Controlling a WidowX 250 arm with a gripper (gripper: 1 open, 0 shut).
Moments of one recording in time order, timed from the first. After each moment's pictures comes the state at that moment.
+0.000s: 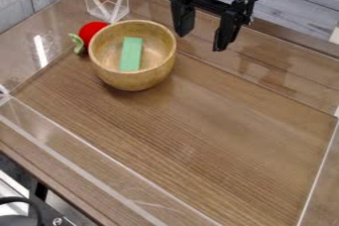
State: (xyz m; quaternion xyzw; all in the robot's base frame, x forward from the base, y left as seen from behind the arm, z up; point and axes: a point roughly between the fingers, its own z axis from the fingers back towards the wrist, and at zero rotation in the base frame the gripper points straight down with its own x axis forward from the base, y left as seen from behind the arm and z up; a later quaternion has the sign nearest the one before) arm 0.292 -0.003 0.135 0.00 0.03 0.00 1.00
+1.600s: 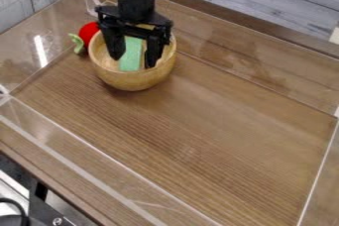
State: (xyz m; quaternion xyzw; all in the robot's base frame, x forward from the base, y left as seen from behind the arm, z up) arm 0.280 0.093 0.072 0.00 0.02 0.12 0.99
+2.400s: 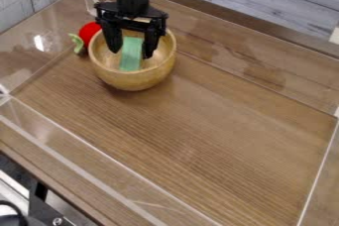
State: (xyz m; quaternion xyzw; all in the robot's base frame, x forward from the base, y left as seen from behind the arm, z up) arm 0.302 0.124 0.060 0.00 0.02 0.17 0.99
